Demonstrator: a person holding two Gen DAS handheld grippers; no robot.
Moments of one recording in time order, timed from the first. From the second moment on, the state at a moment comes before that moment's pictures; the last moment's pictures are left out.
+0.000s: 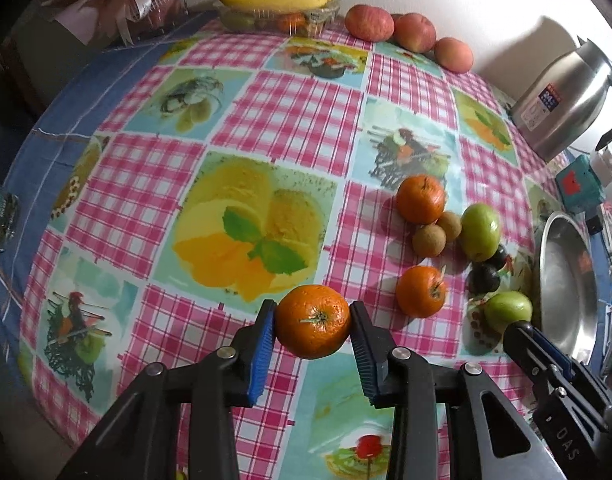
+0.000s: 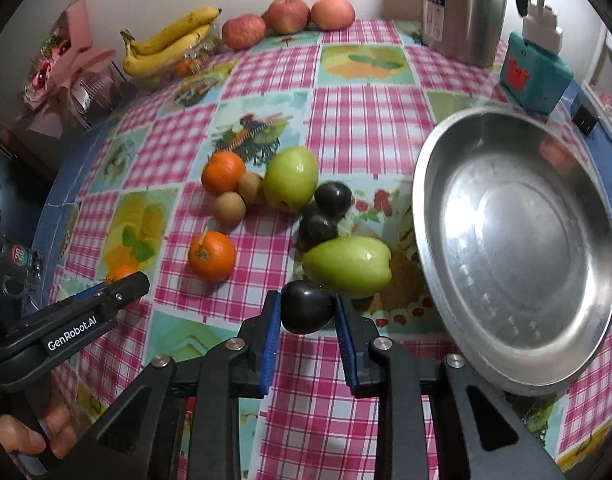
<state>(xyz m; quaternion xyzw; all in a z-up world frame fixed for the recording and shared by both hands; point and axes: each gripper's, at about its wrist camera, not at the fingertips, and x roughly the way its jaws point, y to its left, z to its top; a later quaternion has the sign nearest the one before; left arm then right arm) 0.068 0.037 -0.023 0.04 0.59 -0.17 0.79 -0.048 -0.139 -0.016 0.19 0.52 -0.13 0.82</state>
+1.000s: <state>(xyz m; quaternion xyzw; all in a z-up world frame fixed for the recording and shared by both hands) 0.045 -0.147 0.014 0.12 0.54 -0.28 0.78 -0.071 -0.274 0.014 0.26 0.45 -0.28 0.80</state>
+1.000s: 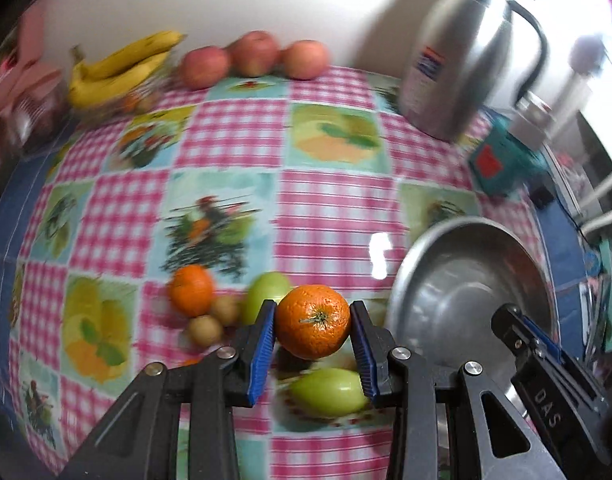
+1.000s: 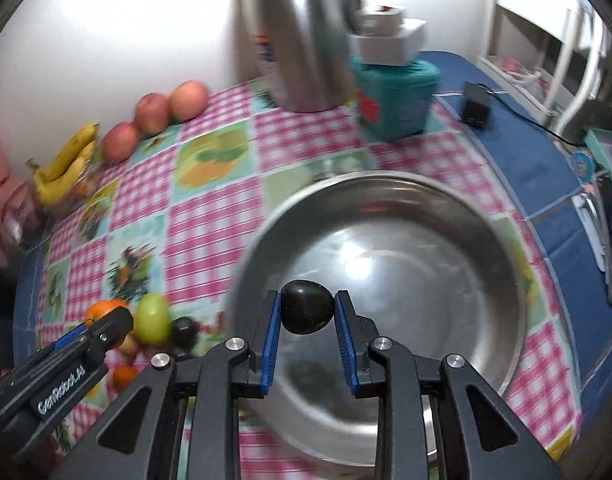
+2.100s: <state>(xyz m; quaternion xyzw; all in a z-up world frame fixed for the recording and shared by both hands) -0.035 -0.223 -0.017 0.25 0.52 -0.36 0.74 -0.145 -0.349 -0.016 0.32 0.47 -0.37 0.73</state>
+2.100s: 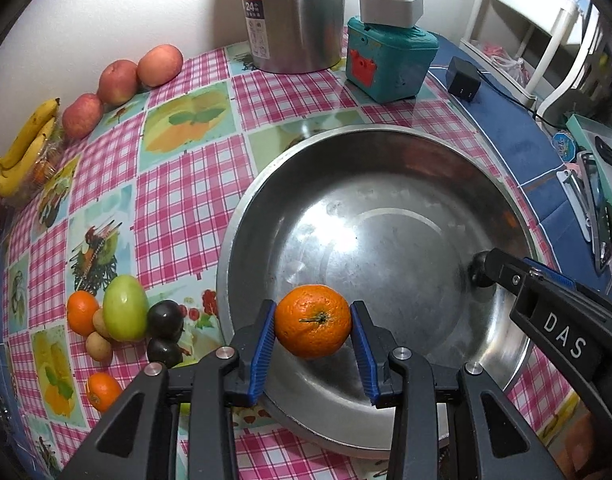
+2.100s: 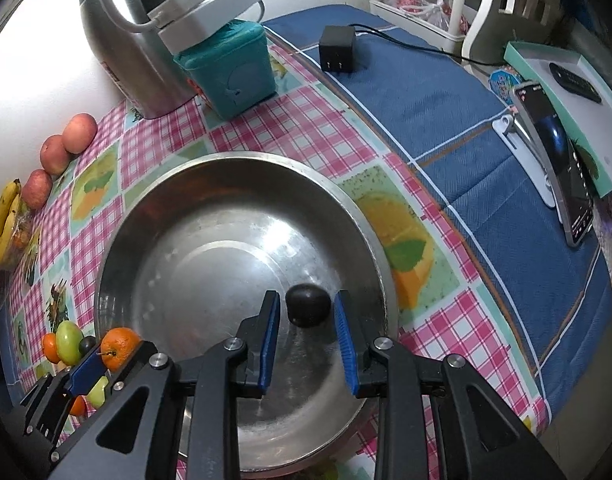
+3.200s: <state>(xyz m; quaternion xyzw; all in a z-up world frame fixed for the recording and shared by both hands) 0.064 -0.087 0.012 0.11 0.55 -0.21 0.80 -0.117 -0.292 -0.002 0.28 0.49 -0.31 0.77</state>
